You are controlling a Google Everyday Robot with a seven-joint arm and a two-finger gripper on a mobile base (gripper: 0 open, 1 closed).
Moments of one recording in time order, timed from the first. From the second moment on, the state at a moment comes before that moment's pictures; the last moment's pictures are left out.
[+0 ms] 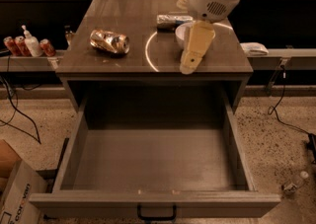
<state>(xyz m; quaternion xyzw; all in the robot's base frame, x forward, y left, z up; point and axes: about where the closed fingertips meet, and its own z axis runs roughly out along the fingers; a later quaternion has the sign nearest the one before) 0.561 -0.070 0.970 -0.69 0.68 0.01 0.24</state>
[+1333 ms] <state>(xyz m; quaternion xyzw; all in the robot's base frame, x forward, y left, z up) 0.633 0.017 0.939 -0.68 0.65 0.08 0.33</state>
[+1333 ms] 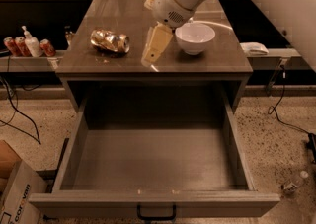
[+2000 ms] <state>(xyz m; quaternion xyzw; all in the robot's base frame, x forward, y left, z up) 0.696 0.072 0.918 -0.69 0.62 0.13 0.36</state>
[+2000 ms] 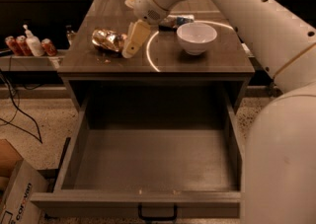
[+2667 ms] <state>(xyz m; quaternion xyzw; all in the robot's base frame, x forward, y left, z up) 0.732 0.114 0.893 -0.69 0.61 0.18 0.35</state>
